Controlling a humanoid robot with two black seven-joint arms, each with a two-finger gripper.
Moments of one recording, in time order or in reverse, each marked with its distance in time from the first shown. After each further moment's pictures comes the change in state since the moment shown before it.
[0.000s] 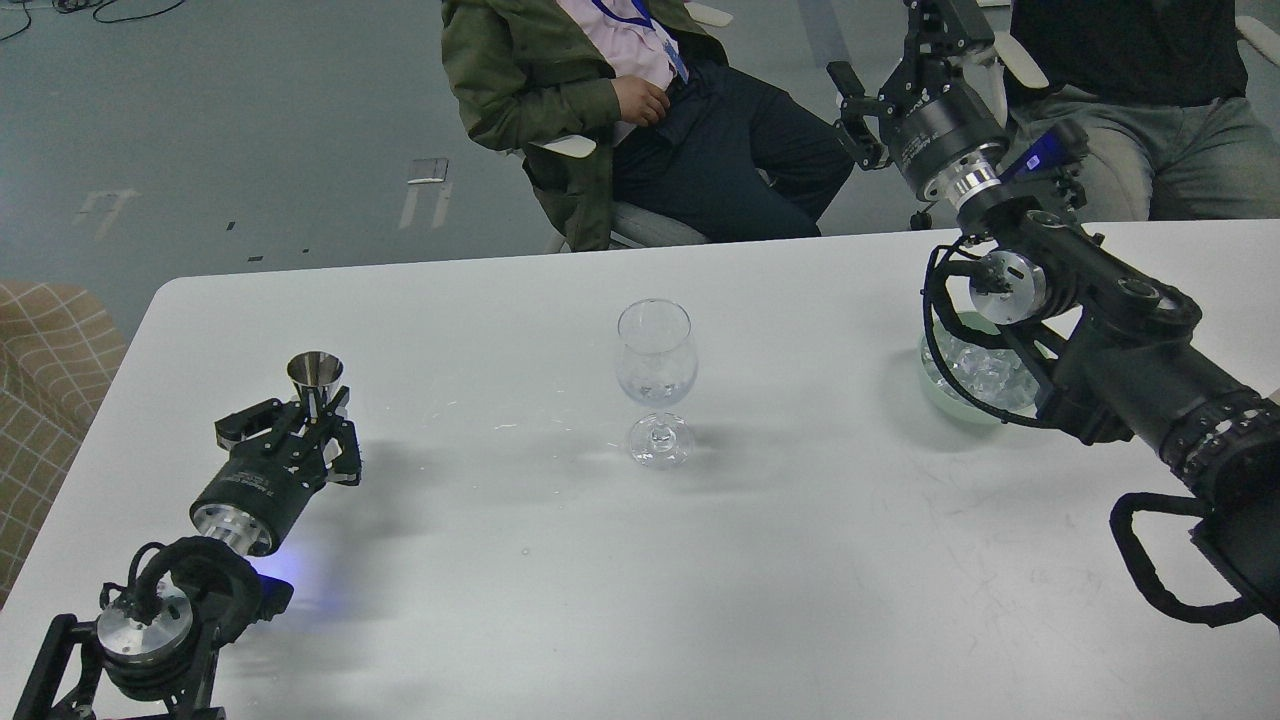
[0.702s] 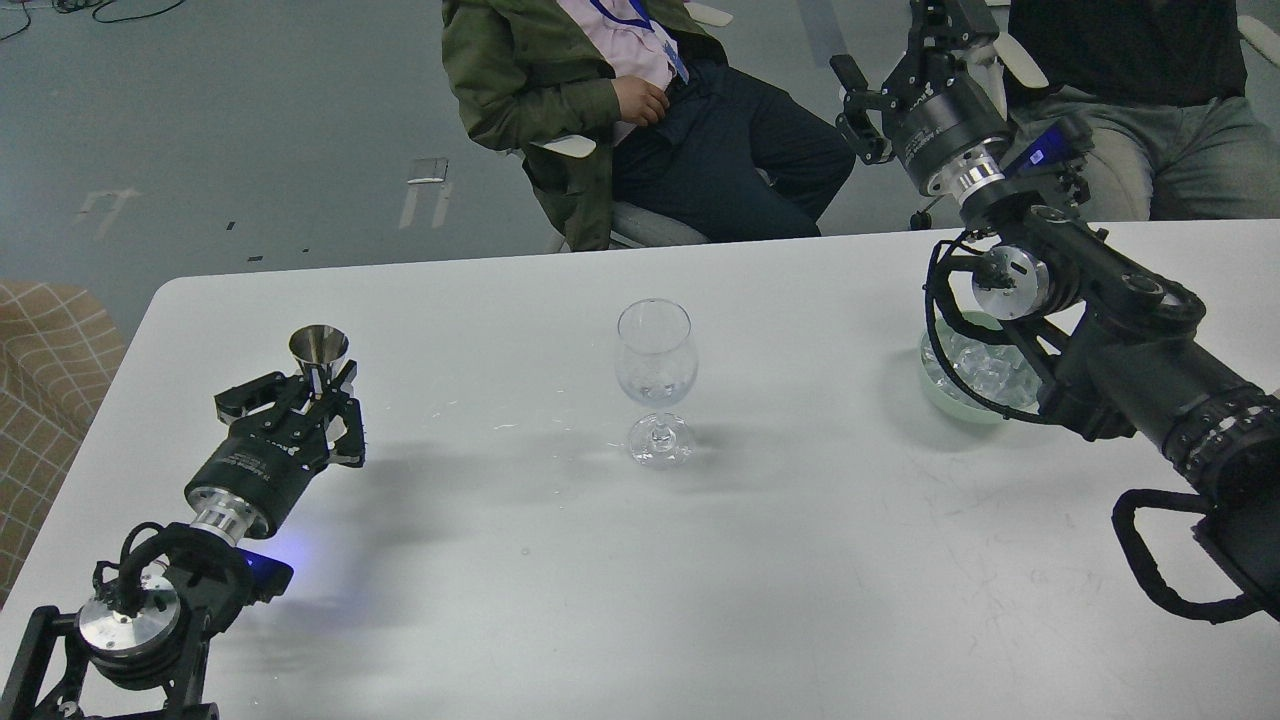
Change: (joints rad) left arm 0.019 -0.004 -0.010 -0.100 -0.013 -0.014 0.059; right arm 0.006 -0.003 0.002 0.002 0.002 0.000 0.000
